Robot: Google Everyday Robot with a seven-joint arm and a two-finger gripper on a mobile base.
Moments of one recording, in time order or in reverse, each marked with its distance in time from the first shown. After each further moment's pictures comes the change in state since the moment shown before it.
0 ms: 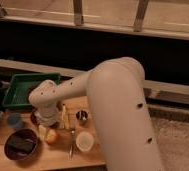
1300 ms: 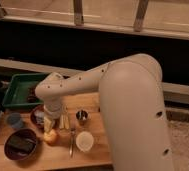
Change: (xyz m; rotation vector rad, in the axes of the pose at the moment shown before) arm 0.012 -0.026 -0.035 0.043 -0.041 0.113
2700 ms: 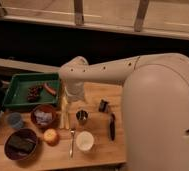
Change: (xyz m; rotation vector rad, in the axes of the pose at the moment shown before) arm 0.031 -0.119 -0.064 0.063 -0.087 0.451
